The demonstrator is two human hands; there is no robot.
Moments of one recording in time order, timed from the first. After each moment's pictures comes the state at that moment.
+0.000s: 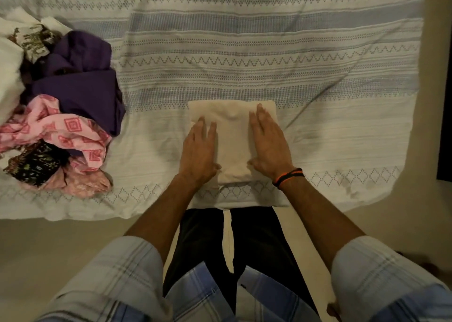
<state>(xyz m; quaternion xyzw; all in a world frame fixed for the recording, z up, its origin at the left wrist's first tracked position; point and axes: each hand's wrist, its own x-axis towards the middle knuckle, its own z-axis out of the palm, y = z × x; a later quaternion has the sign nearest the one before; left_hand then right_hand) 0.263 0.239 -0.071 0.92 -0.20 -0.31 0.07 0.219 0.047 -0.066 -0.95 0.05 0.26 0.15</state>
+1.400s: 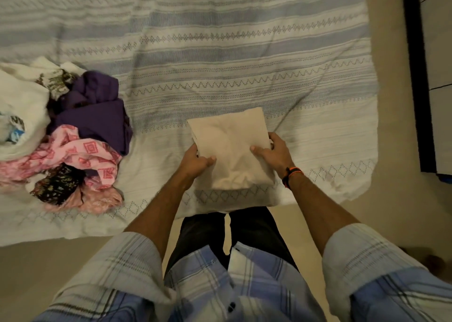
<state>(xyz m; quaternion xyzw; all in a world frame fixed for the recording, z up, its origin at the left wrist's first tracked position) 0.281 0.240 -0.017 0.72 0.20 -0.46 0.49 0.202 0.026 -0.023 -0.70 0.44 0.17 0.54</state>
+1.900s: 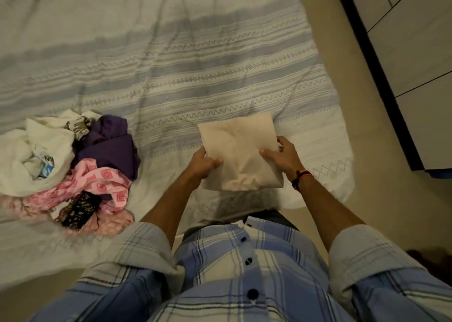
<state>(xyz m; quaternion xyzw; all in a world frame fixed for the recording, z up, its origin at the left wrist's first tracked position) 0.282 0.207 0.058 0.72 0.12 -0.47 0.49 0.174 -0.003 0.059 -0.70 0.44 0.07 0.56</state>
